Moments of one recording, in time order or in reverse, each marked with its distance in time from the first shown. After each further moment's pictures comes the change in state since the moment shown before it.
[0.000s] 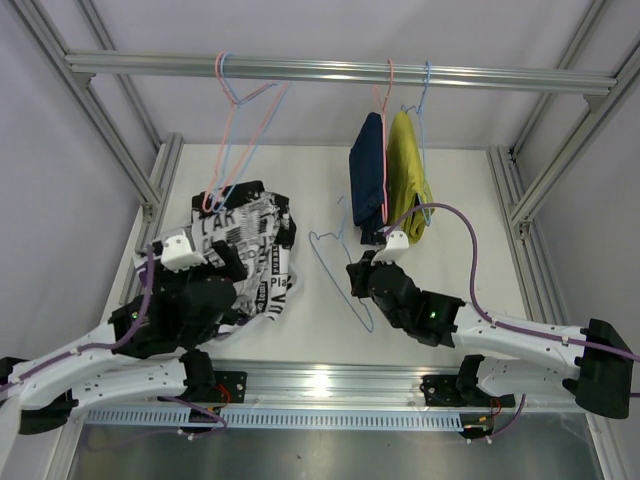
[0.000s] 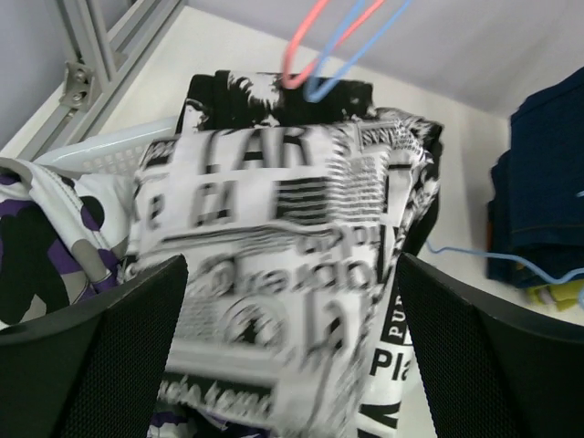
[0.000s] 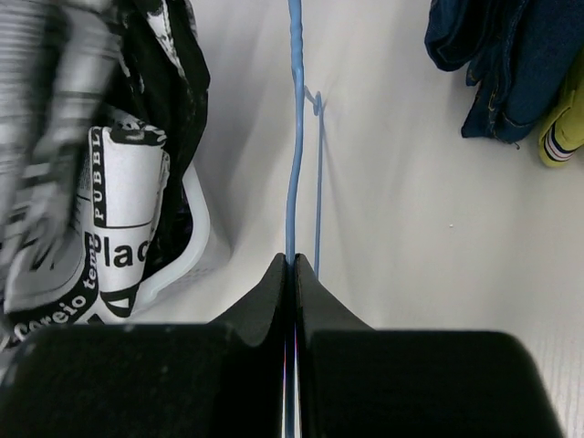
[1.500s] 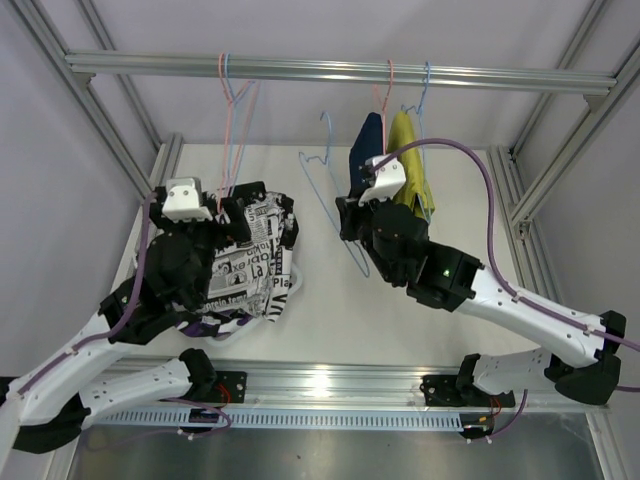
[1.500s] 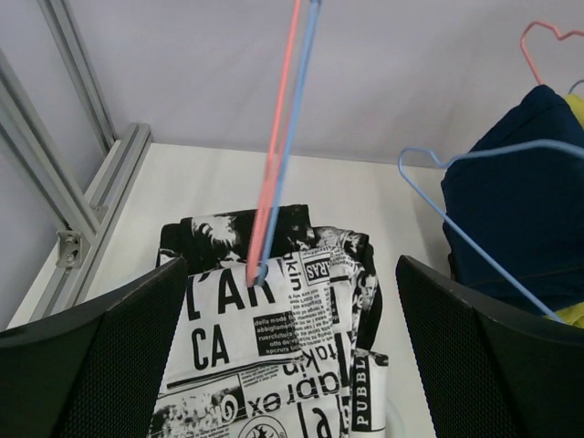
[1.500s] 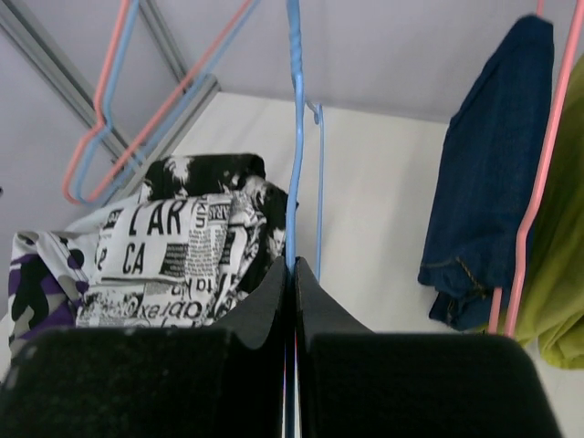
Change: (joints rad) left arm 0.212 0.150 0.208 0.528 0.296 0.736; right arm -0.003 0.138 0.627 -0.220 0.055 -0.375
